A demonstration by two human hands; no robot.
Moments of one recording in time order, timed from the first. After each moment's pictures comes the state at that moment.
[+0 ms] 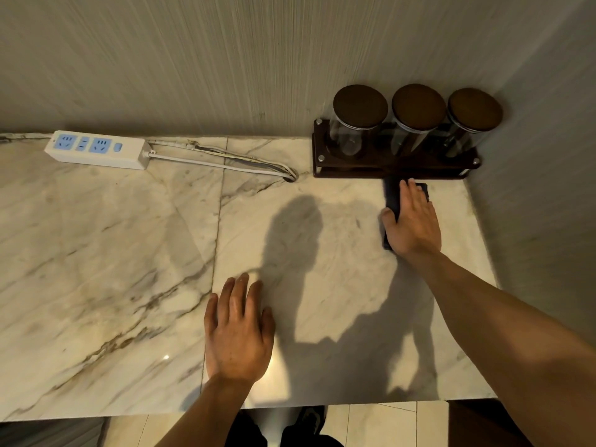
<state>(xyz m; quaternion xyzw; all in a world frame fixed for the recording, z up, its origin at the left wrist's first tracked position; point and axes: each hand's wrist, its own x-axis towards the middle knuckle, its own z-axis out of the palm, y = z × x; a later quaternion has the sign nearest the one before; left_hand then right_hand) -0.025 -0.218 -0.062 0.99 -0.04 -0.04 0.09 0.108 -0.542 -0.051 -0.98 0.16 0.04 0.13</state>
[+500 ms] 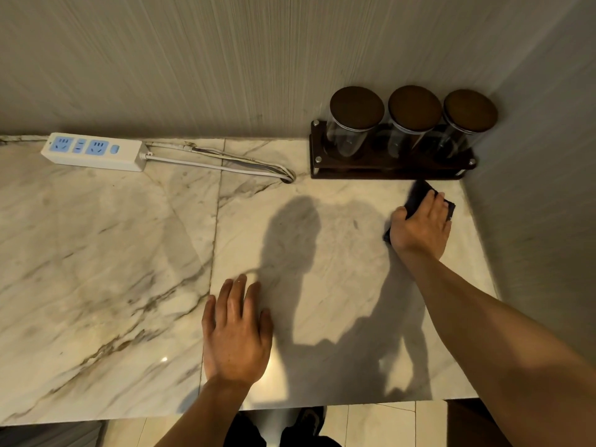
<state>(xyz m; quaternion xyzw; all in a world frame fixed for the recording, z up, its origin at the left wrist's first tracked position) -0.026 -0.218 -0.059 0.99 -0.04 -0.04 0.10 0.099 -0.537 -0.053 -0.92 0.34 -0.01 0.18</state>
